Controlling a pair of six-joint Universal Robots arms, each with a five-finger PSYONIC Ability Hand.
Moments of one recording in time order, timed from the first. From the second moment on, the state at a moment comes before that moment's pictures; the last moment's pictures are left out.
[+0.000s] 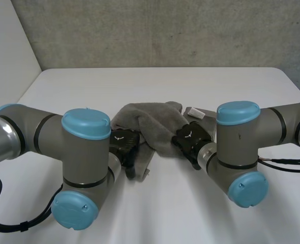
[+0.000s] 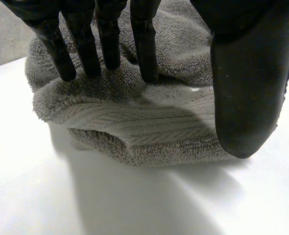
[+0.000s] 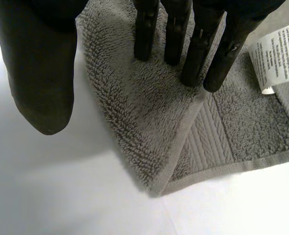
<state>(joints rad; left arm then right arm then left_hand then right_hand) 4.02 -2.21 -1.35 3.09 -1.75 3.13 2.14 -0.83 1.26 0.05 1.52 2.45 0.37 0.36 0.36 0.36 0.20 0.44 0.46 0.45 0.45 0.29</state>
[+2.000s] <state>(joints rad) 4.40 -2.00 -1.27 3.08 -1.54 2.99 1.96 -1.30 1.34 0.43 1.40 2.64 0.27 0.27 0.27 0.28 0.07 0.23 0.26 0.24 0.25 0.06</state>
